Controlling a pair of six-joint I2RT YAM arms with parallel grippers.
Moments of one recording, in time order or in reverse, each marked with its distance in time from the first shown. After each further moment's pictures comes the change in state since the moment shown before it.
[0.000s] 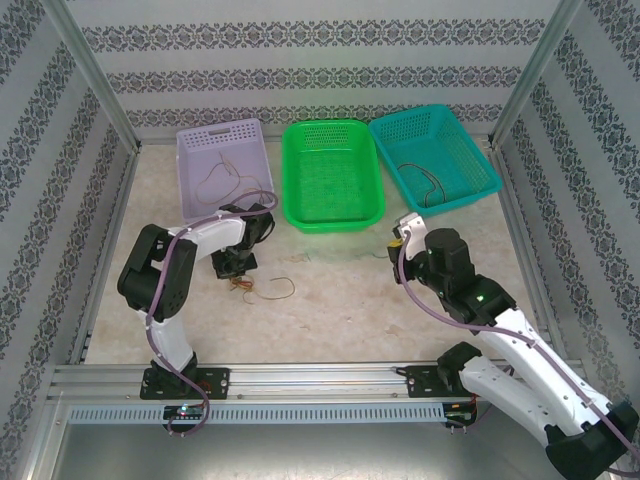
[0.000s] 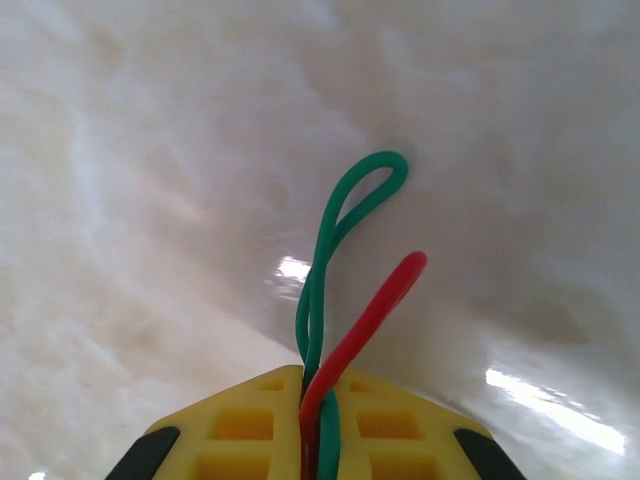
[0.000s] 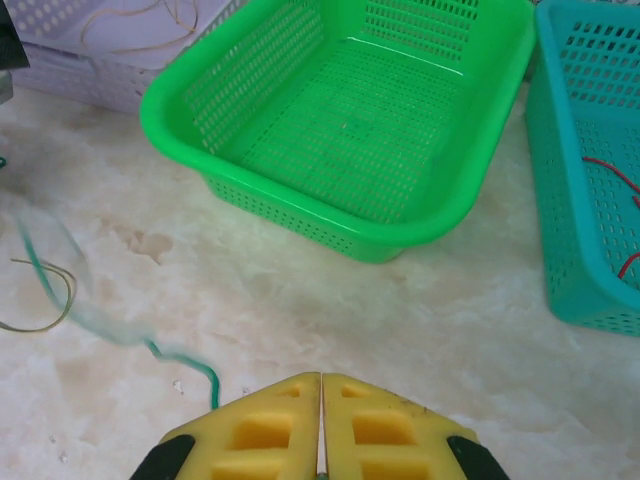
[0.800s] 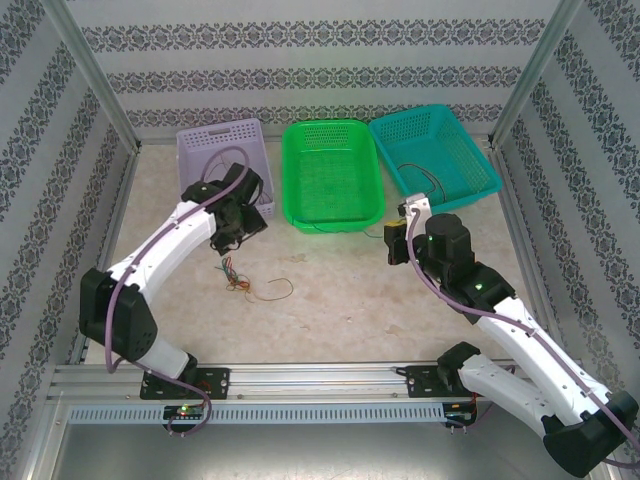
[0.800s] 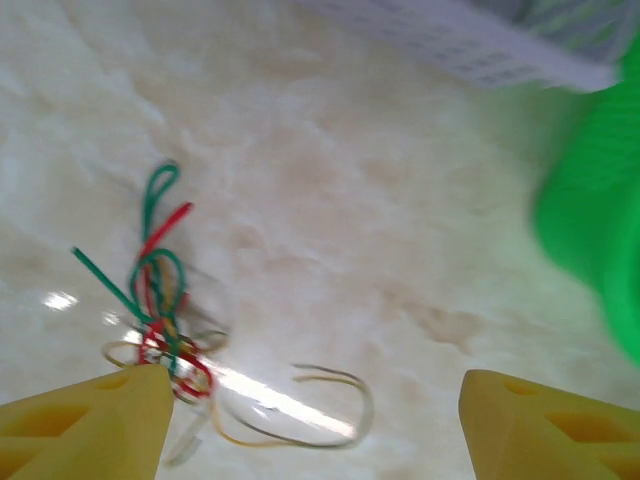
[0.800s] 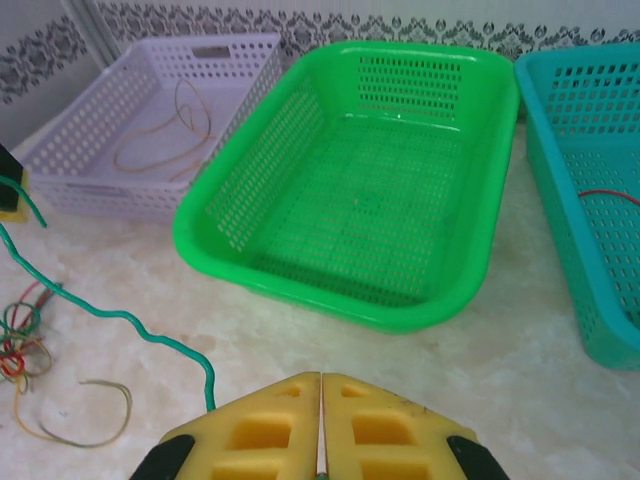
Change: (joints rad) left arm 0.000 -0.307 0.232 -0.041 0.225 -0.204; right arm 0.000 0.078 0.097 0.100 -0.002 0.191
